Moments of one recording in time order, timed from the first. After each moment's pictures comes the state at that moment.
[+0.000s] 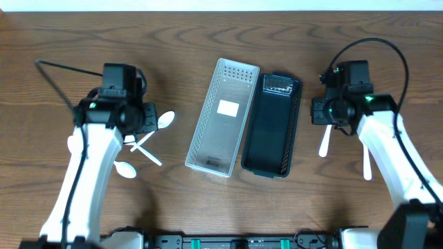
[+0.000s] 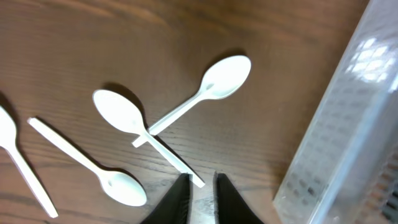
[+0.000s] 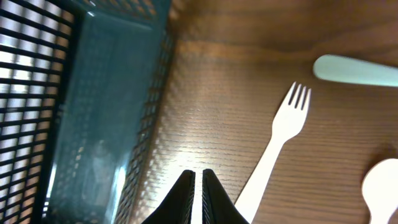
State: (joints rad) left arm -0.06 1.40 1.17 -1.01 0.00 -0.18; right arm 0.08 1.53 1.10 -0.76 -0.09 0.10
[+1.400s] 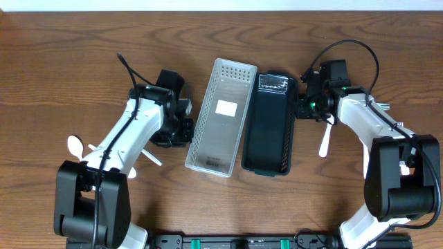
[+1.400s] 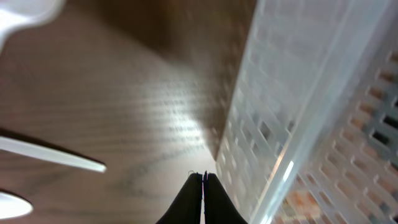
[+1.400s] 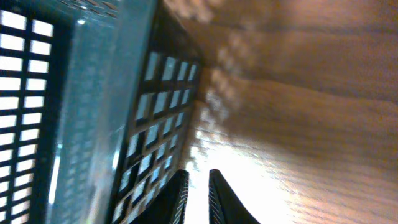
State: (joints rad) left arm -0.26 1.69 1.16 -1.07 0.21 -0.17; right arm 0.08 1.83 1.10 -0.48 -0.32 0.10
